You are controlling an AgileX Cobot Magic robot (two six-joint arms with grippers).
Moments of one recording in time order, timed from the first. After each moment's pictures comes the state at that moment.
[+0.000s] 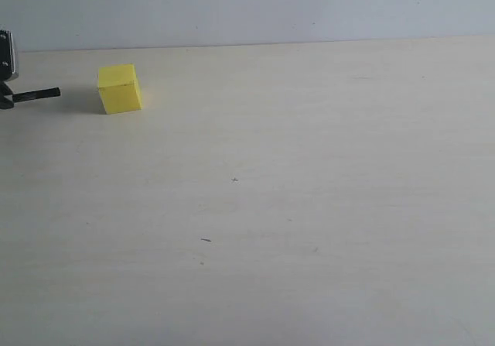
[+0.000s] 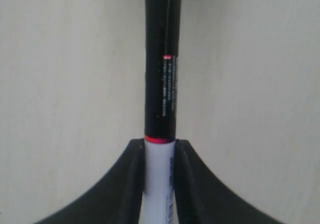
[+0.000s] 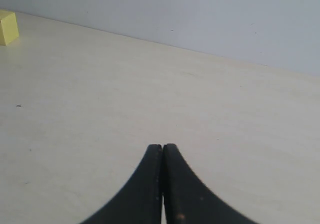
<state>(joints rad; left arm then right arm) 0.24 2.29 -1.63 -0.44 0.54 2.00 0.05 0.00 0.00 0.15 0.37 -0.30</state>
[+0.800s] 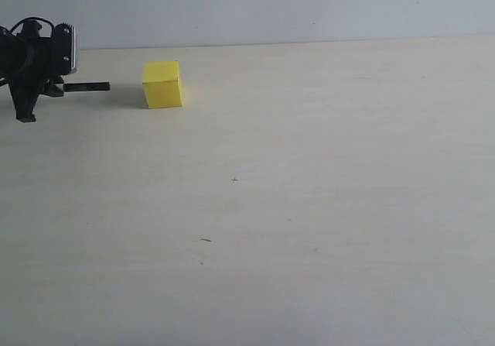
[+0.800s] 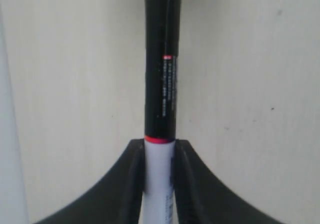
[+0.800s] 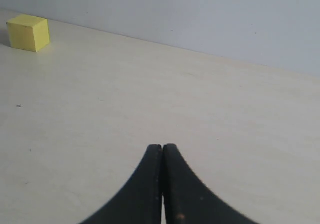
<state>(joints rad) 0.04 2.28 -1.63 -0.28 0.49 1.82 0.05 0.00 0.00 0.15 0.37 -0.30</state>
